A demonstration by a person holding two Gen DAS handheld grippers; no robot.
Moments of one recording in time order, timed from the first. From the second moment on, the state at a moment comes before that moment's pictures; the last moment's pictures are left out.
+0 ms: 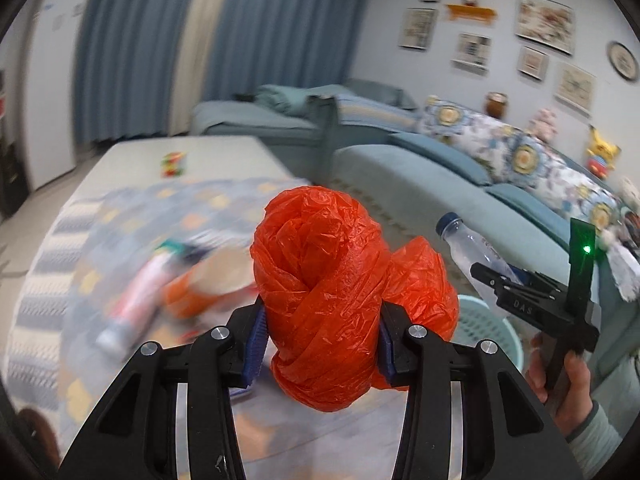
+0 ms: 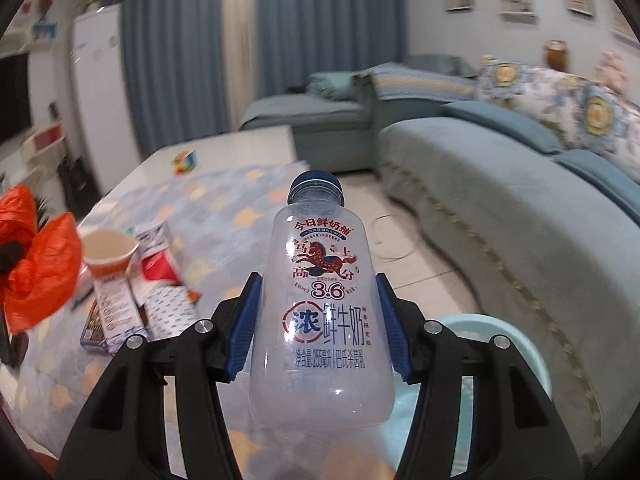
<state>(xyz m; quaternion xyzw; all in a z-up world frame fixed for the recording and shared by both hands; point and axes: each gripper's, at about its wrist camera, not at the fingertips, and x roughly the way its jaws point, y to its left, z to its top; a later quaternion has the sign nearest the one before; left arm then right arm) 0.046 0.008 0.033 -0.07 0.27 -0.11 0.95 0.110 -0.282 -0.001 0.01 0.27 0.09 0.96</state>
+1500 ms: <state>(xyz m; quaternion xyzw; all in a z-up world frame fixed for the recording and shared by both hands) 0.132 -0.206 -0.075 -0.01 0.40 -0.30 0.87 0.048 -0.425 -0.140 0.14 0.42 -0.11 0.89</state>
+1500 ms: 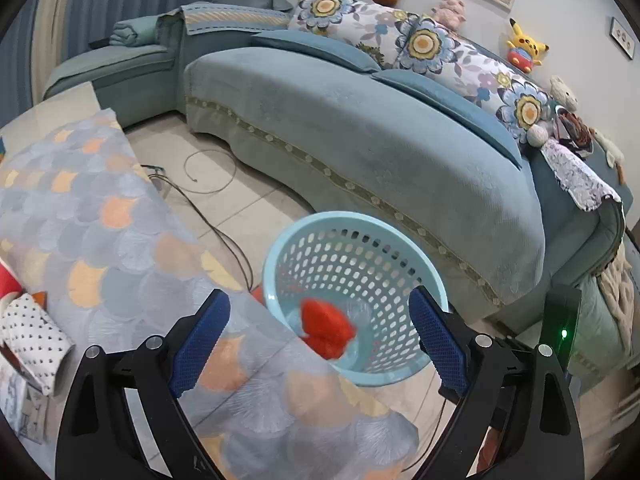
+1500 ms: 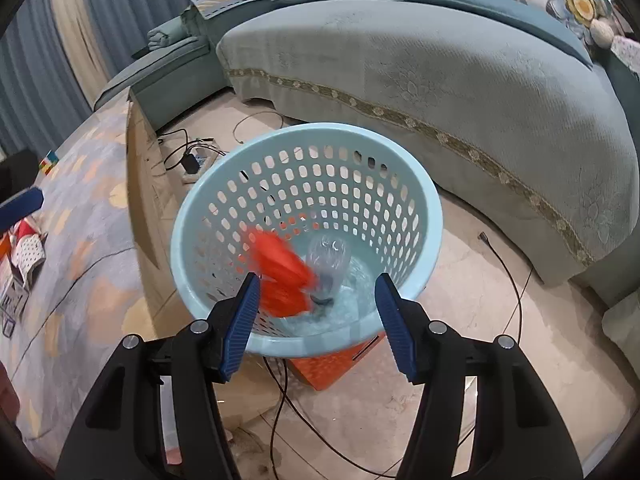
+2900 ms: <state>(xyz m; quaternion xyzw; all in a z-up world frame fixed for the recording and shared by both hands) 0.145 0.206 -0.068 -0.12 0.39 0.01 0.91 0.138 -0.059 -0.078 -0.08 0.35 0.28 0.89</state>
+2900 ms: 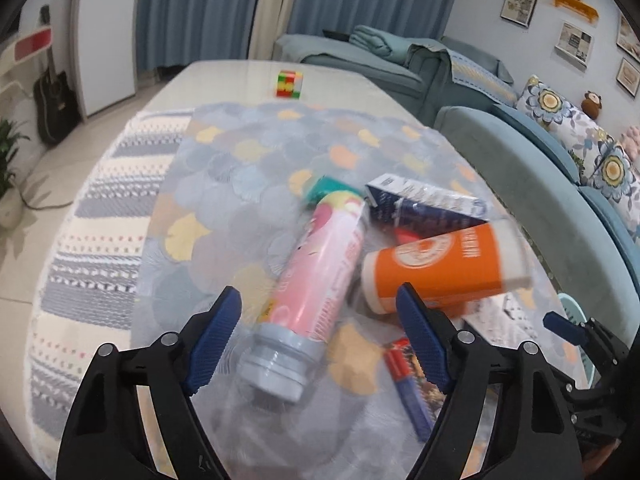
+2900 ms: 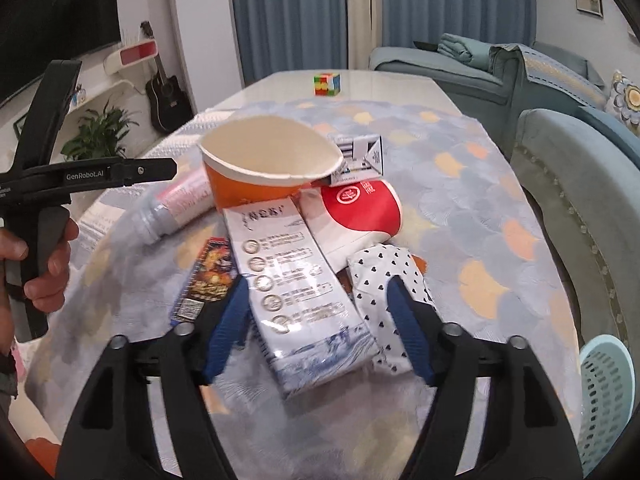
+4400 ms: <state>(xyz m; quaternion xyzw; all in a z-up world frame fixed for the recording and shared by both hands) 0.089 0.096 0.011 -0.11 0.31 -0.09 0.94 0.065 -0.140 0.002 -0.05 0.27 0.22 0.93</state>
